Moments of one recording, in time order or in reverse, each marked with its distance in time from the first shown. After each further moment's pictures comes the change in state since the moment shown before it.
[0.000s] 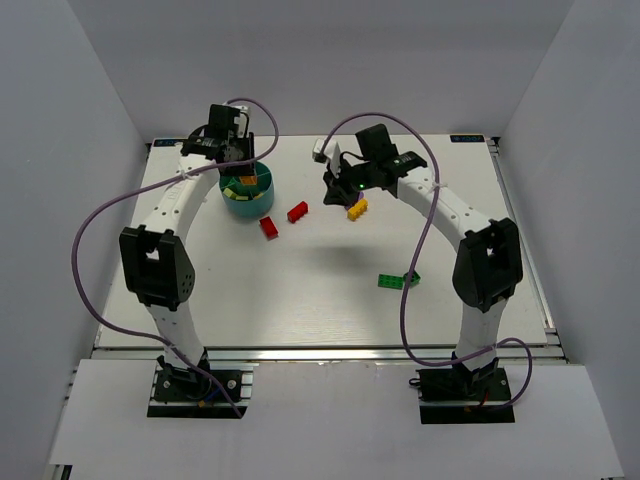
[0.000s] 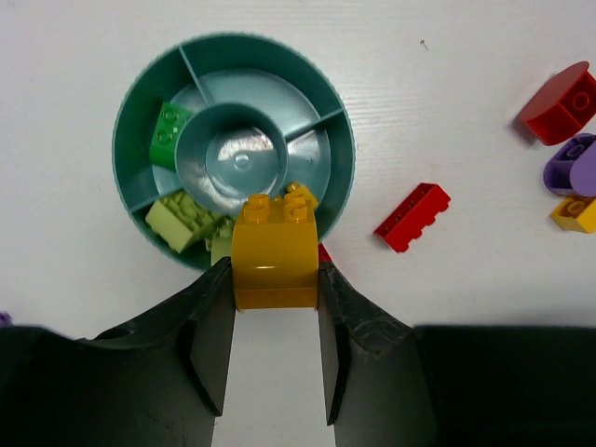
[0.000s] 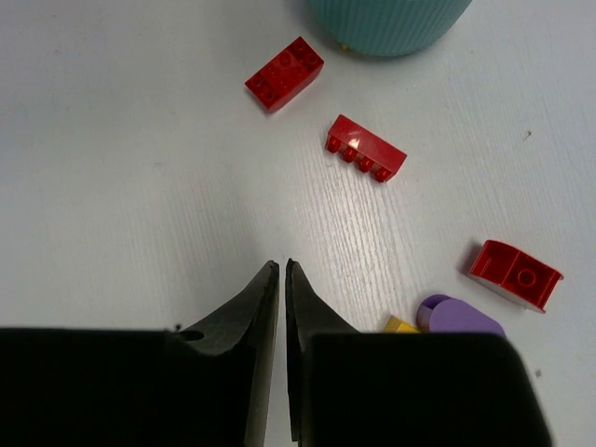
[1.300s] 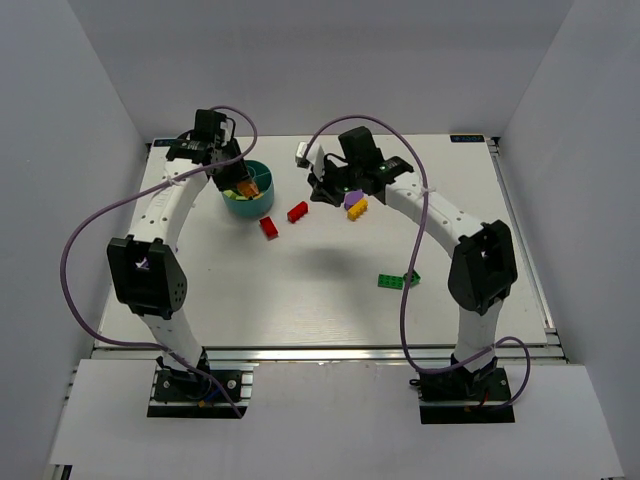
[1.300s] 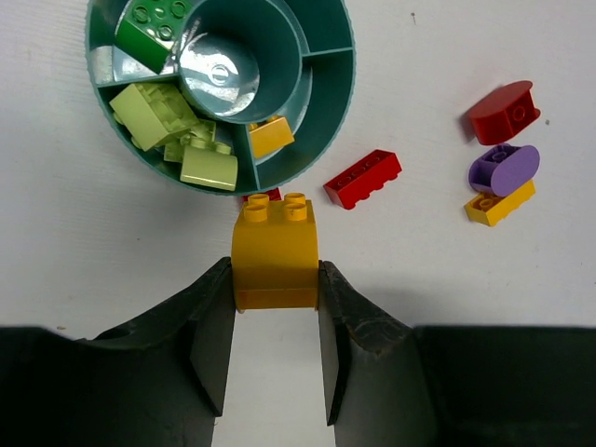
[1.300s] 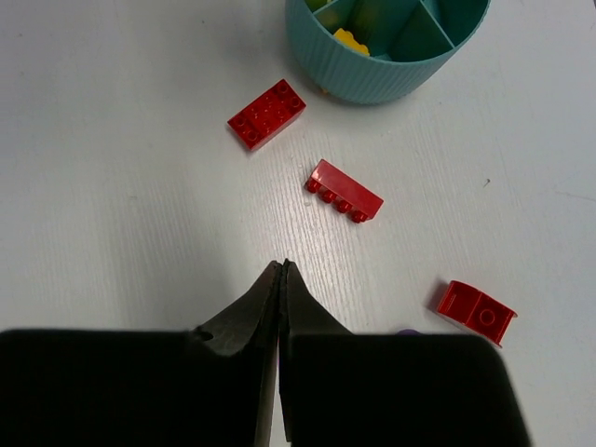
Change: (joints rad) left arm 0.055 -0.073 -0.064 -0.091 0.093 -0.308; right arm 0.087 -0.014 -0.025 0.111 0.123 -0.001
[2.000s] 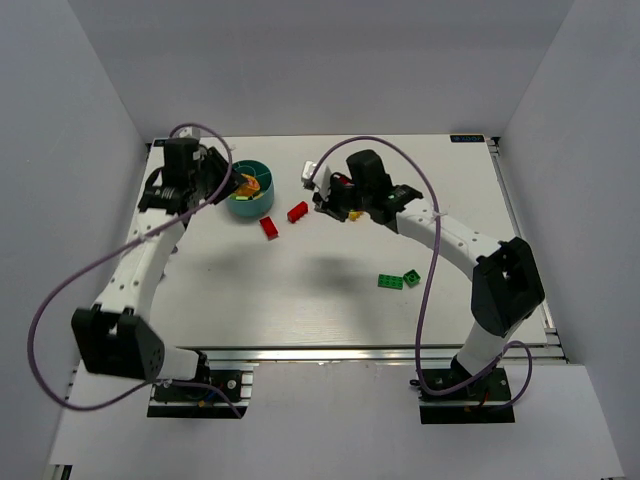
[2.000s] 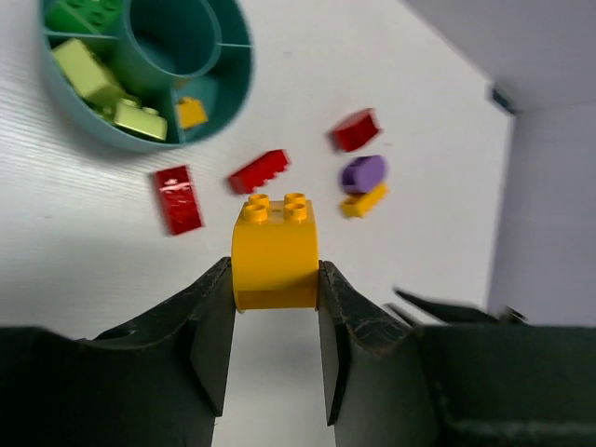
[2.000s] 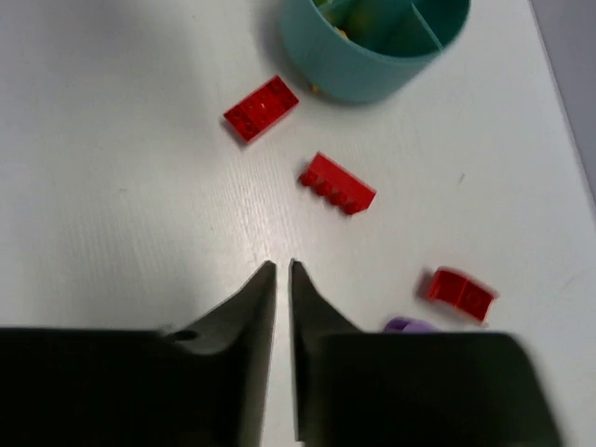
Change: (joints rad) left arm 0.028 -0.492 -0.498 0.352 0.141 -0.233; right arm 0.075 -0.185 -0.318 0.267 0.095 -0.036
